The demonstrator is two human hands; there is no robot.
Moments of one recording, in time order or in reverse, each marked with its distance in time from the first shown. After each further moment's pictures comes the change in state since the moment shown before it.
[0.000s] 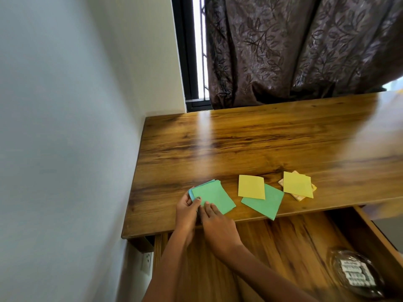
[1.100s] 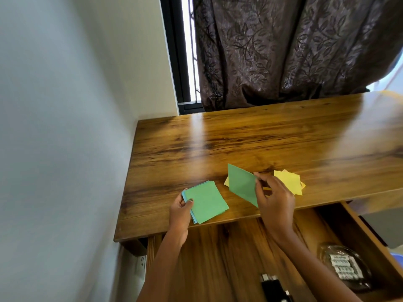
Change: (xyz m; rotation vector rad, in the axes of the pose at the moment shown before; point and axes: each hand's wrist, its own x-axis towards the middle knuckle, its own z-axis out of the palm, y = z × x) left_hand 0.000 0.001 0.002 -0.011 0.011 -0.041; right_hand -0.039 0.098 -0.068 0.528 0.877 0.312
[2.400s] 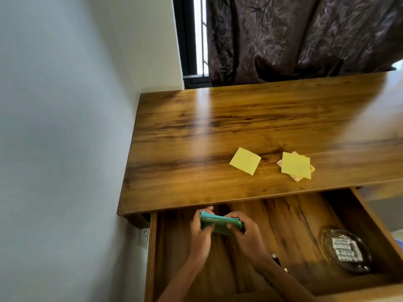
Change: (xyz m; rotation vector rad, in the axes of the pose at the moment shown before) left_hand -0.076 -0.075 0.008 0.066 -0.112 0.142; right_hand -0.113 0.034 0.045 0.429 -0.642 0.355
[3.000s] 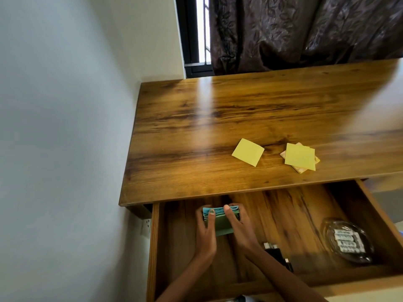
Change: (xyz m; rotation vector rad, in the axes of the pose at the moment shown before) left_hand -0.010 -0.026 0.009 0.017 0.094 -0.076; right_hand 0.006 0.024 0.026 0.281 0.037 0.217
